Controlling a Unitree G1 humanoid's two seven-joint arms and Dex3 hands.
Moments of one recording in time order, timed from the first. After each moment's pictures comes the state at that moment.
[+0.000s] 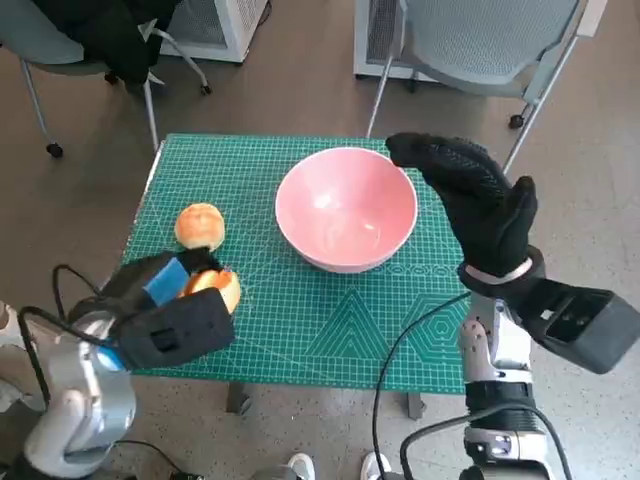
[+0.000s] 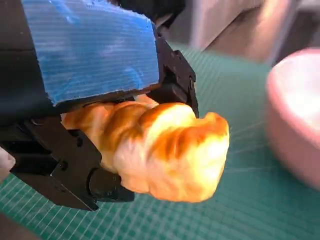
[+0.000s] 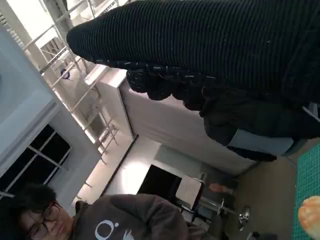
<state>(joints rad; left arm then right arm) -0.28 0.71 -0.21 -0.47 0.65 0.73 -0.58 -0.65 -0.06 -0.13 0.44 0.45 -0.61 0.70</state>
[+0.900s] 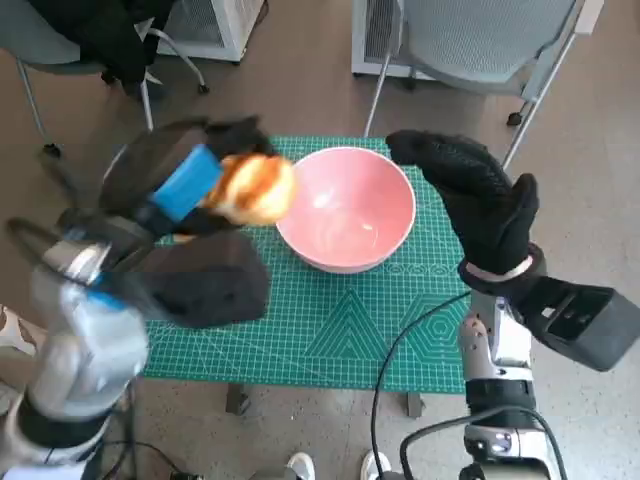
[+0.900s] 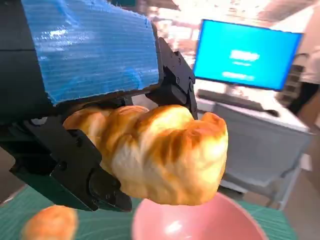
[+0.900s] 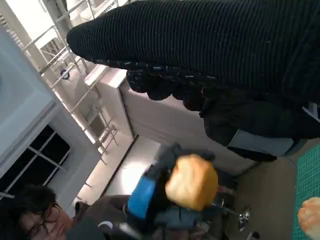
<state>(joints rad) -0.78 0.55 -0.27 -0.32 0.67 0.56 -0.51 -0.66 -0.06 -0.14 0.44 0.47 -0.61 0.72</state>
